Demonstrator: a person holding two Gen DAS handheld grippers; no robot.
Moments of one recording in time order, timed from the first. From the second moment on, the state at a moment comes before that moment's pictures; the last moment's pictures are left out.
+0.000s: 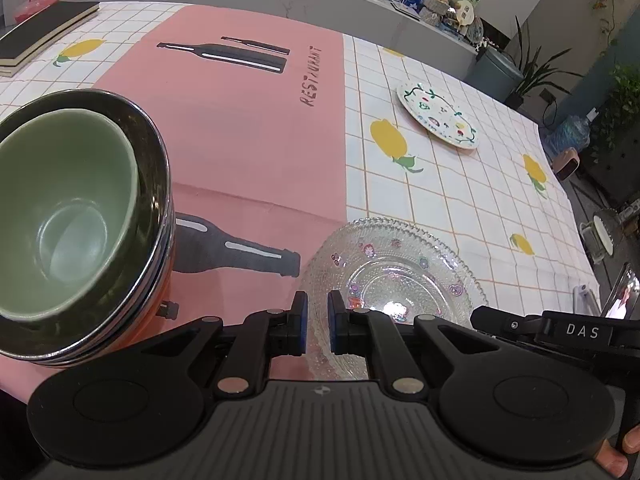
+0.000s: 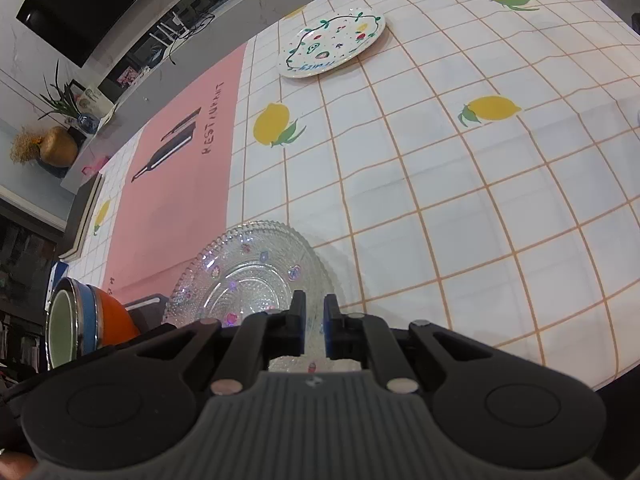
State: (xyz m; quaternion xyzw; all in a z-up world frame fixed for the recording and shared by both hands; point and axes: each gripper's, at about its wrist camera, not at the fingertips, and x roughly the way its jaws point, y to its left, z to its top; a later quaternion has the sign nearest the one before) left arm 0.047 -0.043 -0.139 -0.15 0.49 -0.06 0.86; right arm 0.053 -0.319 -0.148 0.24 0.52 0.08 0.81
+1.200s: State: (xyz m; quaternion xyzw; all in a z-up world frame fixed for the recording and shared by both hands) left arm 0.044 -0.047 -0.139 -0.11 0.49 -0.04 0.86; right arm 0.051 -0.296 -0.141 0.13 0.53 0.06 0.84
